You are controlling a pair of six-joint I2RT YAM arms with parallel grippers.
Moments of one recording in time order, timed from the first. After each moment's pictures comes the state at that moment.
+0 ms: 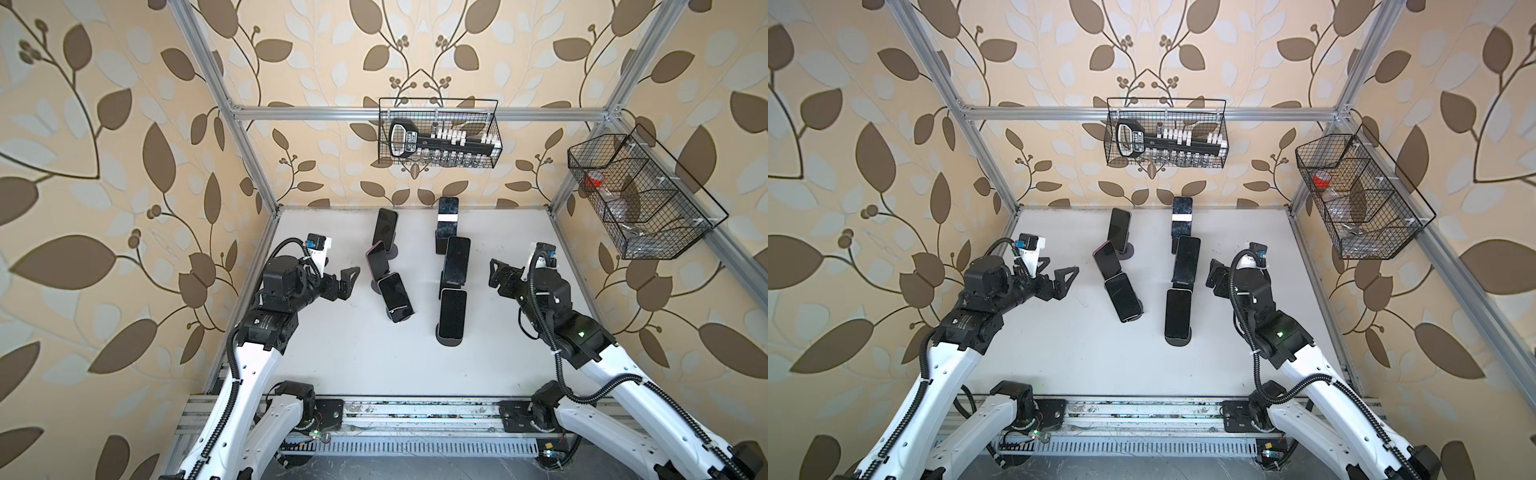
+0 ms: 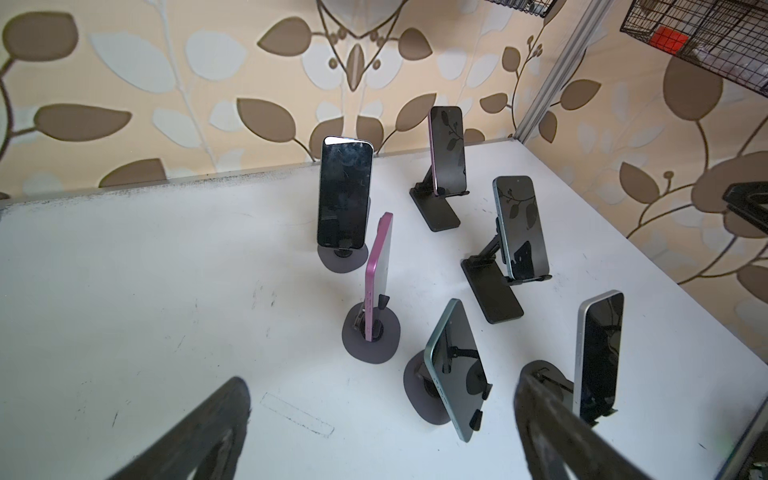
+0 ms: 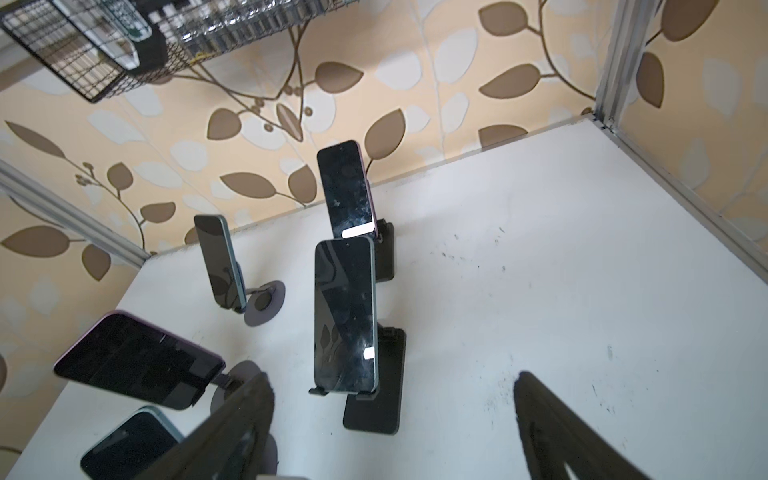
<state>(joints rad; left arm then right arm) -0.11 0.78 0.85 -0.46 0.38 -0.06 0.53 0.81 0.79 -0.40 0.49 0.53</state>
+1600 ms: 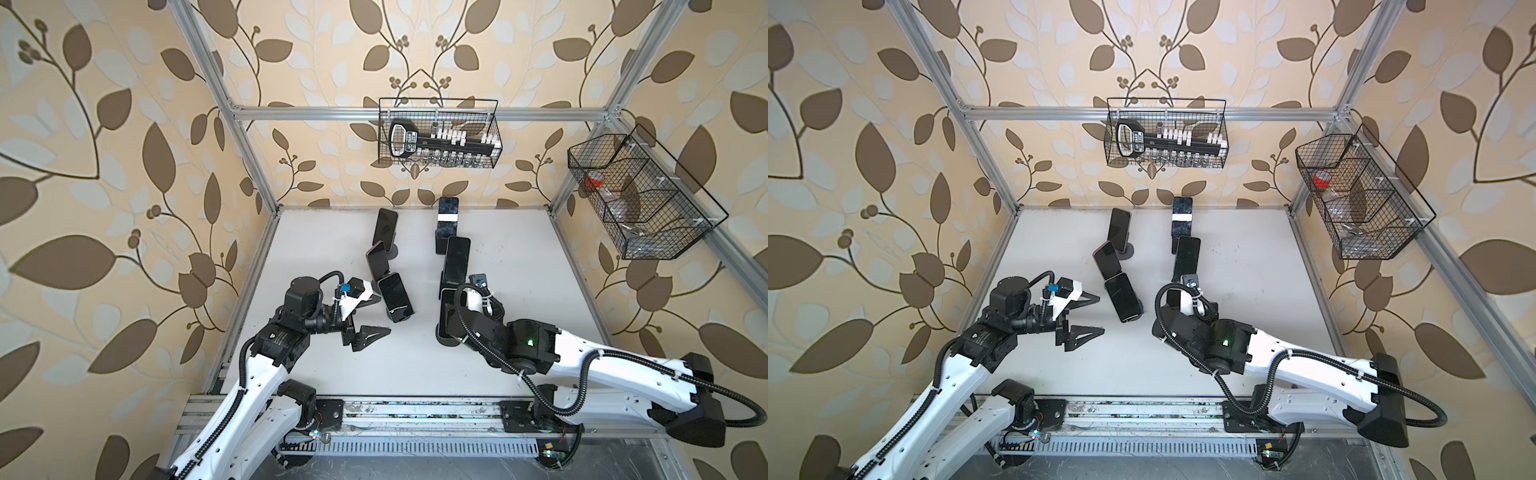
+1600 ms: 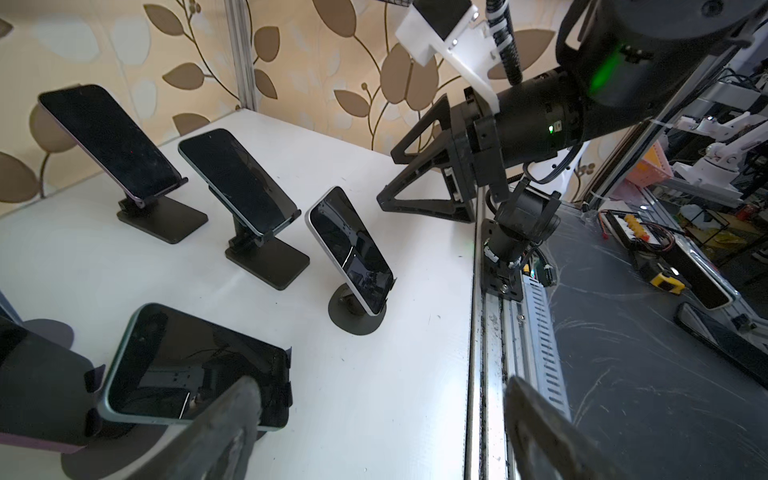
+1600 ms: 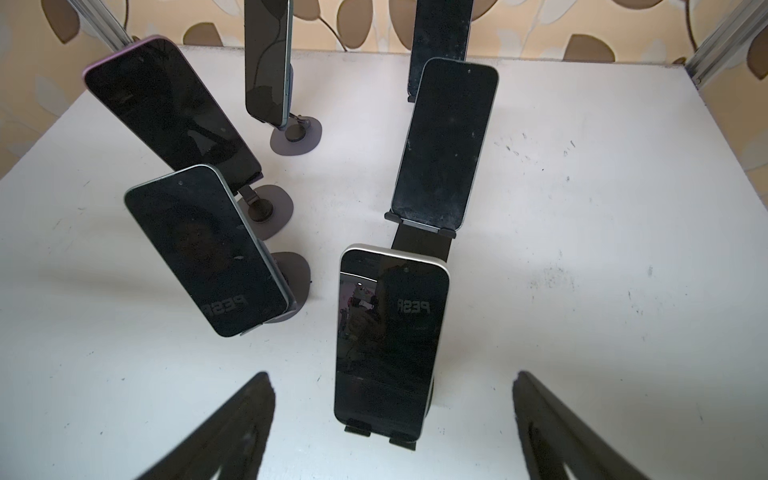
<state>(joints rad) -0.31 0.72 0.64 -0.41 0.96 0.24 1.17 1.13 0.96 -0.80 0.82 0.87</state>
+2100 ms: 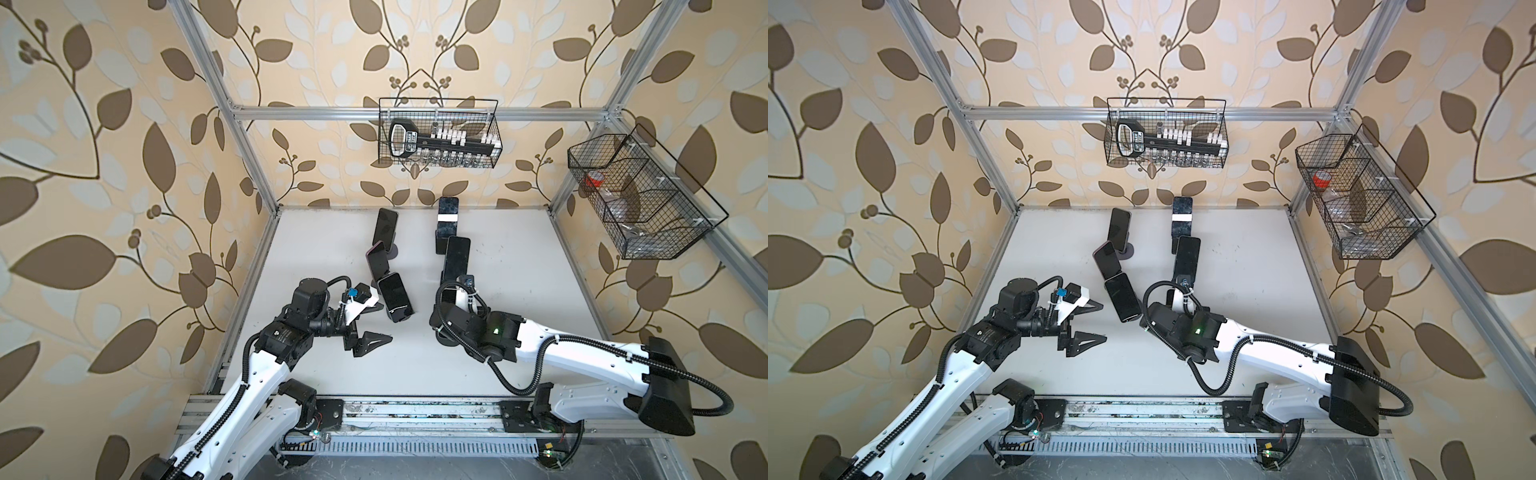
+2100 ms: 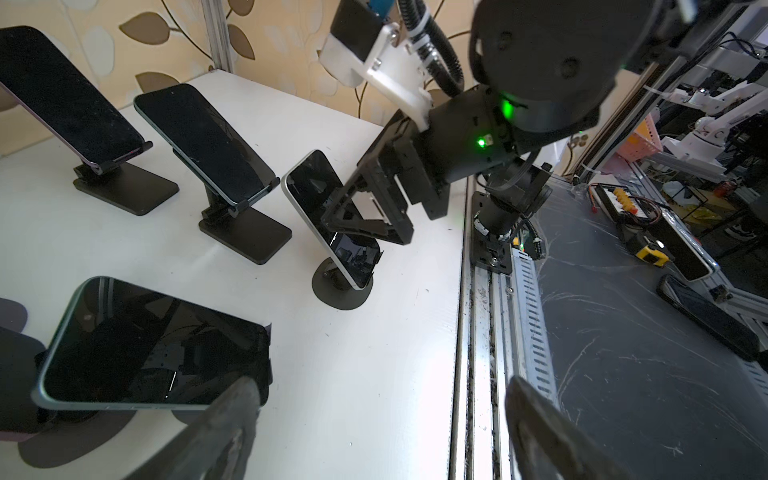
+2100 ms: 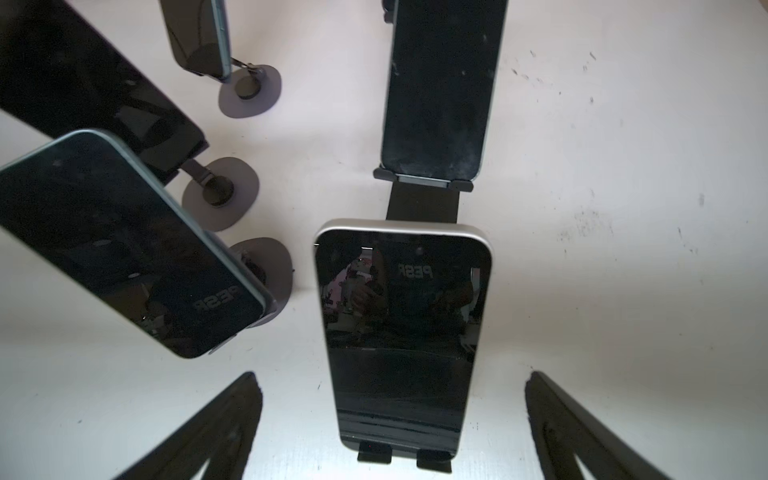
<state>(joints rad) -0.35 0.74 0.64 -0.48 0.93 0.29 1.06 1.30 0.94 -0.73 0.72 0.99</state>
